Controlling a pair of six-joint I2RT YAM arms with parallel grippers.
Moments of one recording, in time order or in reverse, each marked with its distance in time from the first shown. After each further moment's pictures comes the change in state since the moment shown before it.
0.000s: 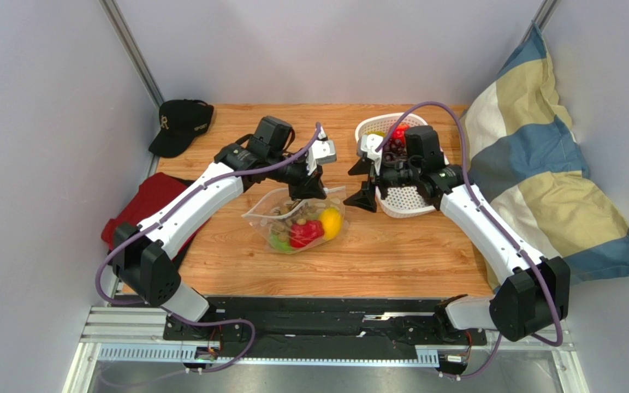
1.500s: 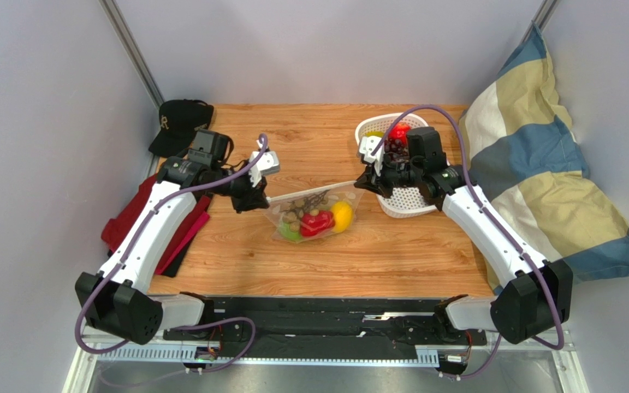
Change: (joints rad) left arm 0.295 -0.241 -0.156 -0.299 -0.027 0.224; right arm 0.001 -0.015 0.008 -0.066 0.170 -0.086
